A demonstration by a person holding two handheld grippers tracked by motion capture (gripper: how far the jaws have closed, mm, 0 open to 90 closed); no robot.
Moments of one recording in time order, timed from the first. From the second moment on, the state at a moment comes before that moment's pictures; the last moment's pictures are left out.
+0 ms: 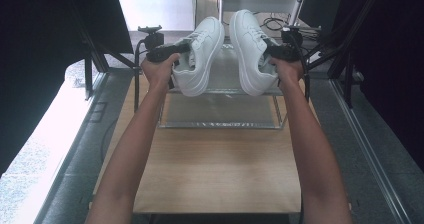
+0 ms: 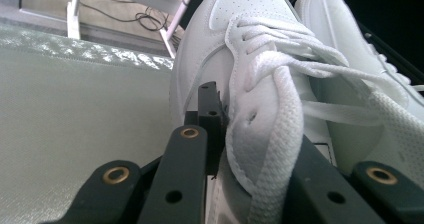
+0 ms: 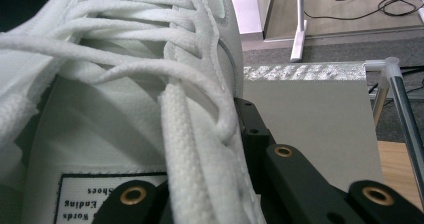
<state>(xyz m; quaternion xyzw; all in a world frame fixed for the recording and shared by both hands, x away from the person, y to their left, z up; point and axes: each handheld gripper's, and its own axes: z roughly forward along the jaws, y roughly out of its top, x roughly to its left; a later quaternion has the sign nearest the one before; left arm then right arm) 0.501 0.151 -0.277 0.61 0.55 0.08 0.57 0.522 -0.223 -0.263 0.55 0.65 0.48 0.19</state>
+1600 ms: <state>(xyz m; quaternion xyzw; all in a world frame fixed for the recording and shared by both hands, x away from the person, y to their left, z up) 0.481 0.160 -0.275 0.63 0.52 0.11 0.56 0.500 -0.193 -0.243 0.46 0.69 0.49 0.25</state>
